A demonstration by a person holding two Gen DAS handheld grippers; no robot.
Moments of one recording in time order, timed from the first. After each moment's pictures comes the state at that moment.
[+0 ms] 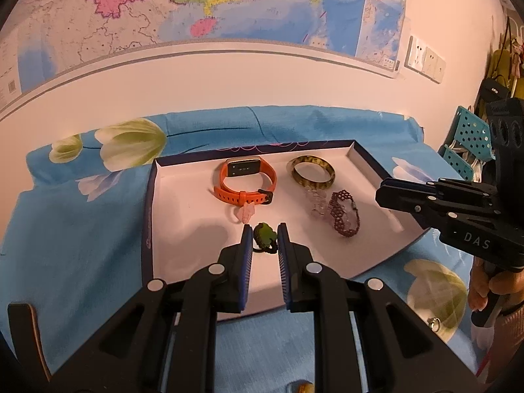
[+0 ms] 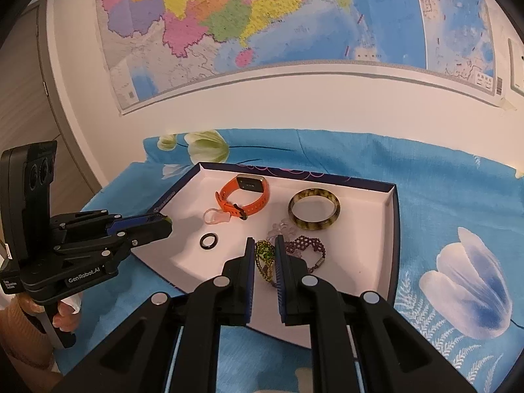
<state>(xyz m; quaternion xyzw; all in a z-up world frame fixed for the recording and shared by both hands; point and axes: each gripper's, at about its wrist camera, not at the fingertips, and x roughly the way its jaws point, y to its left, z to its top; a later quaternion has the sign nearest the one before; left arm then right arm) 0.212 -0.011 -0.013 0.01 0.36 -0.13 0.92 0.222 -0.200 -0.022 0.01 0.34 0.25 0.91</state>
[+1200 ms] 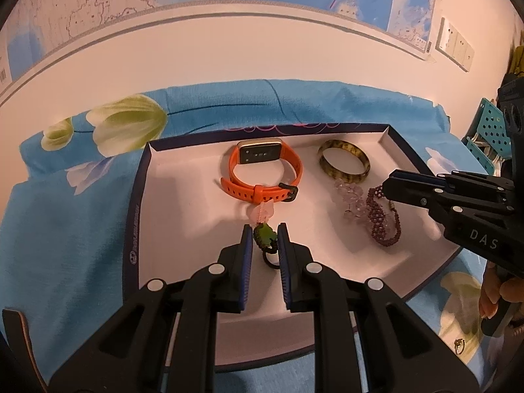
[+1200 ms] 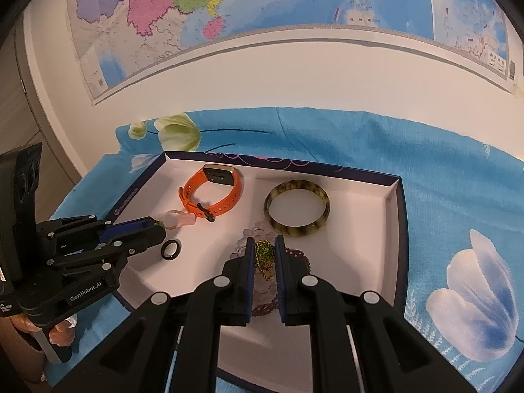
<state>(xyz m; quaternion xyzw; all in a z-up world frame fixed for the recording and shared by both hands) 0.257 -0.017 -0.043 0.01 0.40 -0.10 0.91 0.269 -0.192 -0.046 0.00 0.38 0.22 0.90</state>
